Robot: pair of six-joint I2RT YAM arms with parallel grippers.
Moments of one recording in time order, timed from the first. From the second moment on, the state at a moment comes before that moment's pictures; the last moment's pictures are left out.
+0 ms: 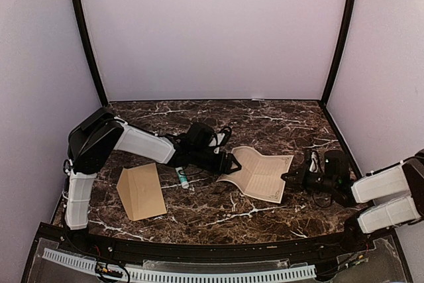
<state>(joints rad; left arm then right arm) -0.85 2.15 1.31 0.16 0.35 -0.53 0.37 1.27 0.13 0.59 -0.48 0.87</state>
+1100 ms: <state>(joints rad) -0.68 1.69 1.03 0.22 0.49 -0.40 0.47 0.78 0.70 -0.02 -0.62 0.49</state>
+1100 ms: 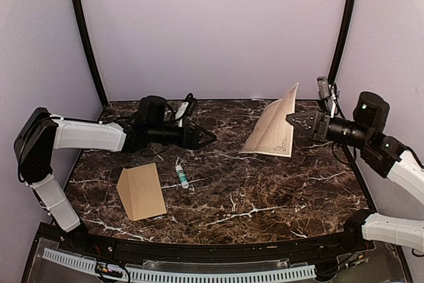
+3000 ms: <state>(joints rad) -0.73 1.43 1.01 0.00 0.17 -0.41 0.94 1.34 0.99 0.08 -0.21 0.40</state>
